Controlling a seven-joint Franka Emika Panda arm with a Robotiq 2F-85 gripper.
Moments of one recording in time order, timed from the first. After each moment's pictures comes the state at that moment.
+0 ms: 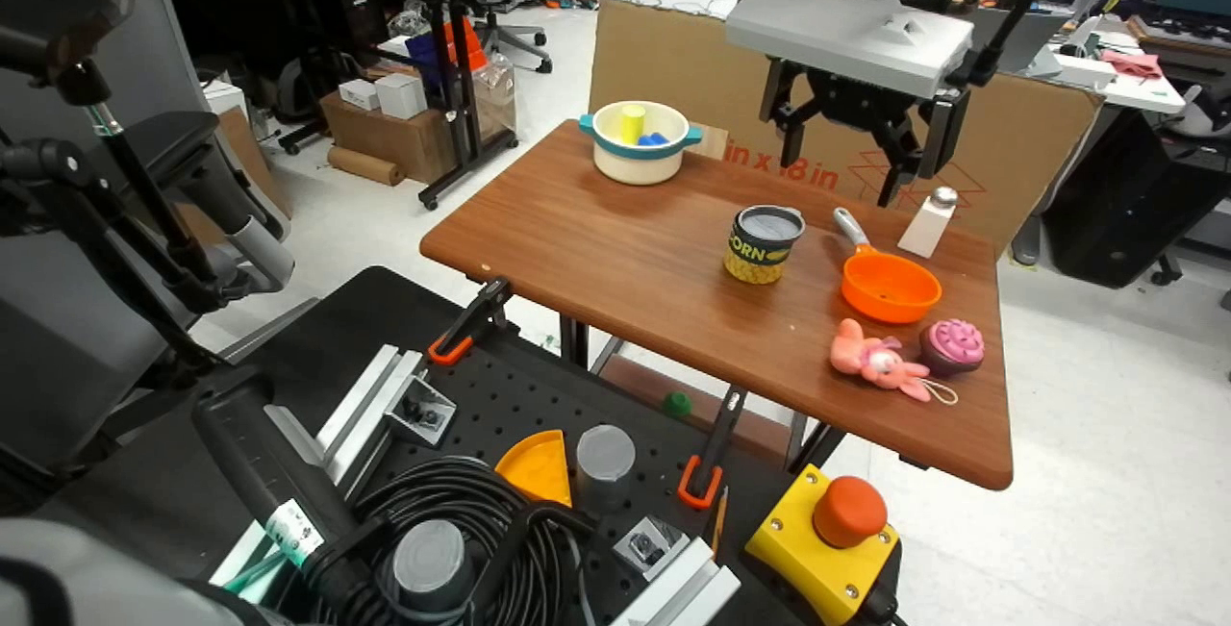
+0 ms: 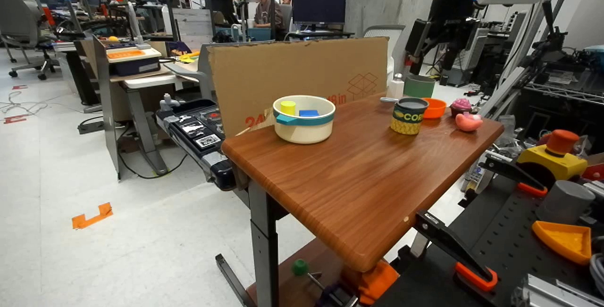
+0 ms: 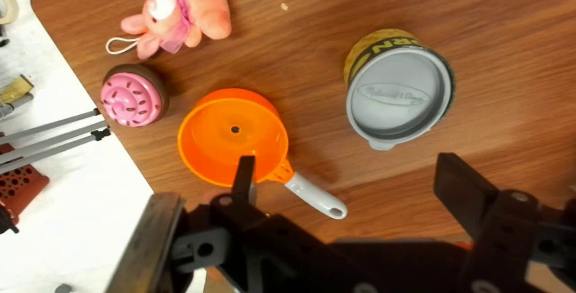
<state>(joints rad) -0.08 0.13 -0.12 -2.37 -0.15 2.65 0.15</state>
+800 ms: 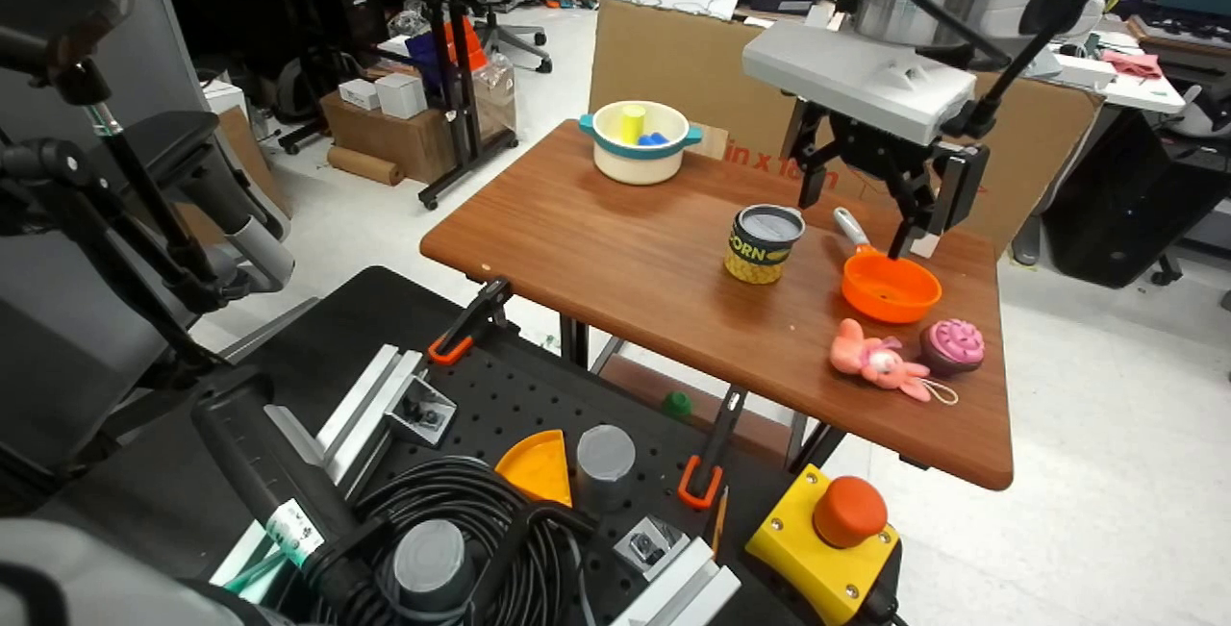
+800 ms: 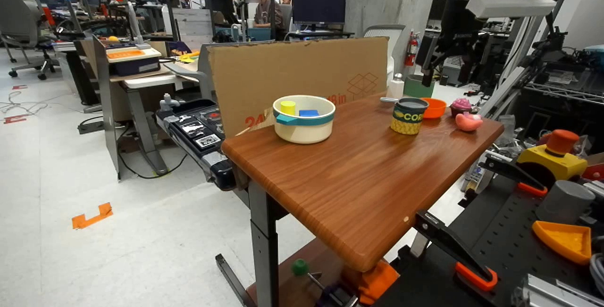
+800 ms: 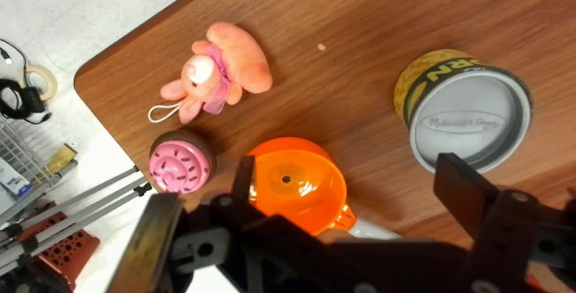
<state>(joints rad) -0.10 0.18 -0.15 -2.36 -0.15 2.60 0.28</state>
